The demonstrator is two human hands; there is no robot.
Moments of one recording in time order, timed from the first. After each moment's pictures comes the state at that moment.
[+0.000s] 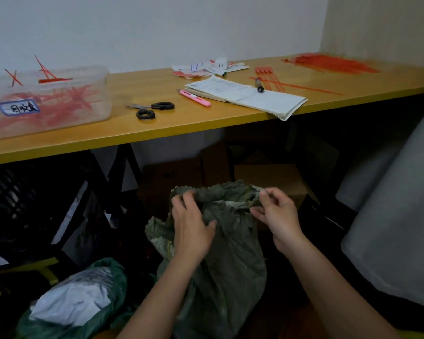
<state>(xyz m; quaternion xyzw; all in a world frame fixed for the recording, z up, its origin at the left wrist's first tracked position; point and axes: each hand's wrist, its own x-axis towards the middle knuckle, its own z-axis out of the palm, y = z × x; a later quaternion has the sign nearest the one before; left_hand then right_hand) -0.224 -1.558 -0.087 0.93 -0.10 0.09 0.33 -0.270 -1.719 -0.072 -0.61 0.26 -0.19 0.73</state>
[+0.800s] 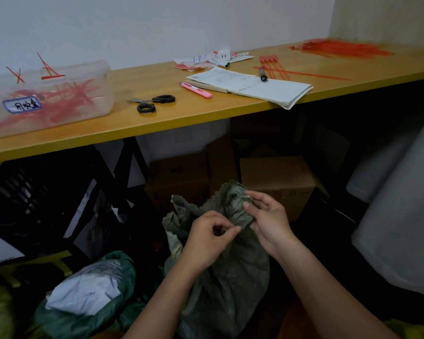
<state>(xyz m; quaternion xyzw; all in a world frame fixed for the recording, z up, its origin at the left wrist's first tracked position) -0.248 -1.554 -0.096 0.84 -0.25 -0.04 0.49 -0.267 -1.699 -0.098 -0.49 0.23 -0.12 0.83</state>
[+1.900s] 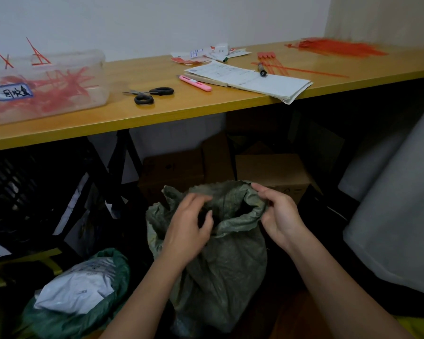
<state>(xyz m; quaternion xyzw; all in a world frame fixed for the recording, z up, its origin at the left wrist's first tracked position) -0.229 -1.526 -0.104 0.88 -0.30 0.13 0.36 -0.274 -1.717 -0.085 -0.38 0.21 -0.10 0.89</state>
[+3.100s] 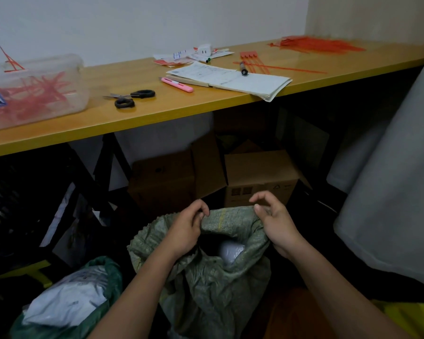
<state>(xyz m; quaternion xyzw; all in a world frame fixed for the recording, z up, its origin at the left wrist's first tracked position) -0.206 -1.540 -0.124 0.83 -0.30 -0.10 0.45 -0.293 -1.743 -0.132 -0.72 0.16 -0.13 0.66</state>
